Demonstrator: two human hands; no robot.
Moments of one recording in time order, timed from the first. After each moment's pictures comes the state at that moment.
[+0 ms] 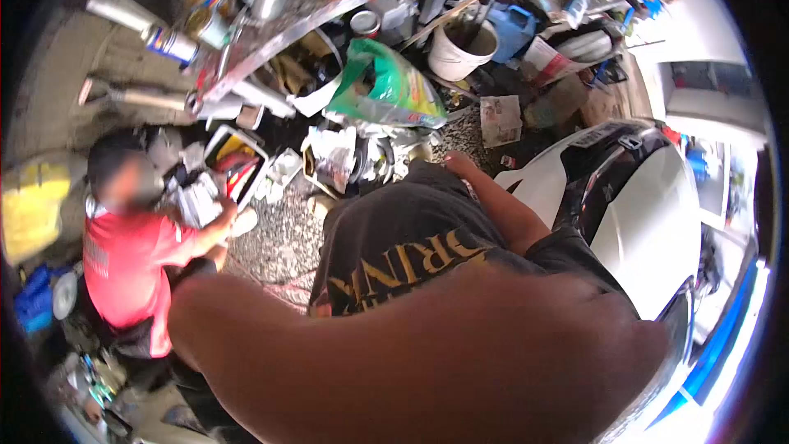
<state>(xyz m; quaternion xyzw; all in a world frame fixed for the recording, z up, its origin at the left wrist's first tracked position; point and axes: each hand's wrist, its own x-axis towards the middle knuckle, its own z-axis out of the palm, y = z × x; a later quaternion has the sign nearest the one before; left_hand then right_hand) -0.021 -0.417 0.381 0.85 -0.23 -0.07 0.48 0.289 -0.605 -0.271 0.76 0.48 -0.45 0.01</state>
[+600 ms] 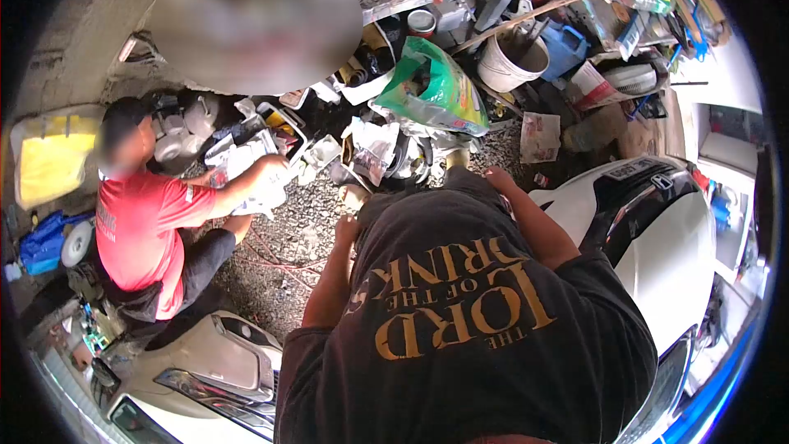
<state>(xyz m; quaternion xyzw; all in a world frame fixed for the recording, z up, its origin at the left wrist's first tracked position) -0.251 -0.530 -0.270 0.67 0.62 -0.11 0.40 0.292 -0.617 -0.293 0.78 0.44 -0.44 -0.06</state>
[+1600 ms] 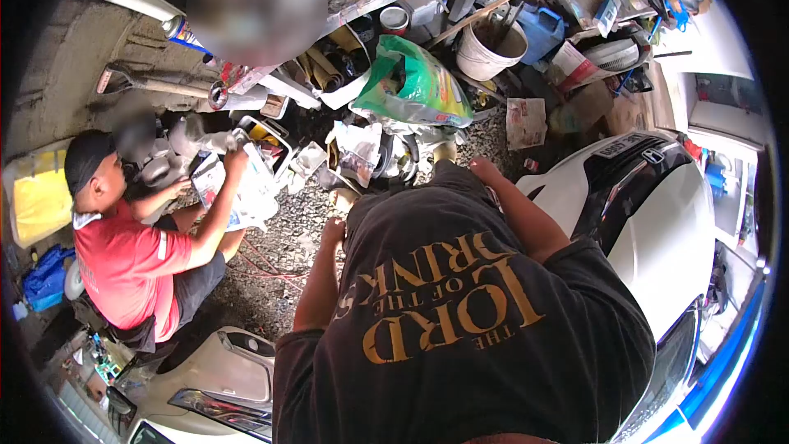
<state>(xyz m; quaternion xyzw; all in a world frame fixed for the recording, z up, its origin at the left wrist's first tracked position) -0.289 -0.513 -0.343 0.69 0.55 -0.16 0.44 0.285 -0.614 -0.284 0.79 0.43 -0.42 -0.05</state>
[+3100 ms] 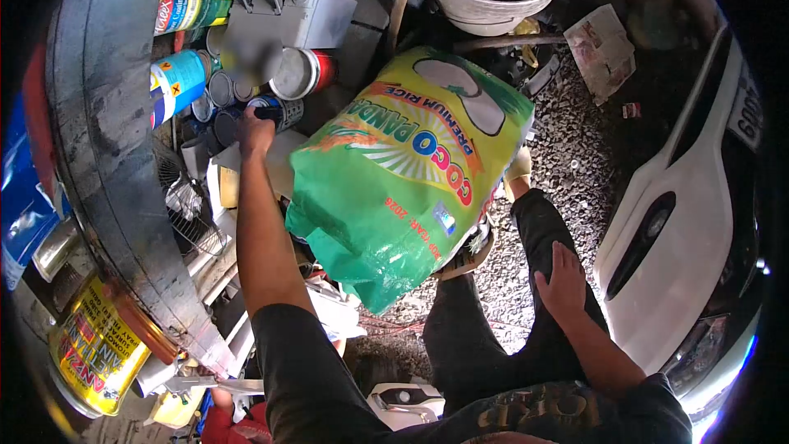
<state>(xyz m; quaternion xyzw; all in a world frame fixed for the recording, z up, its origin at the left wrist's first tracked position) 0.203 0.103 -0.515 0.86 0.48 -0.16 0.09 0.267 -0.593 -0.344 0.88 0.20 -0.44 0.02</state>
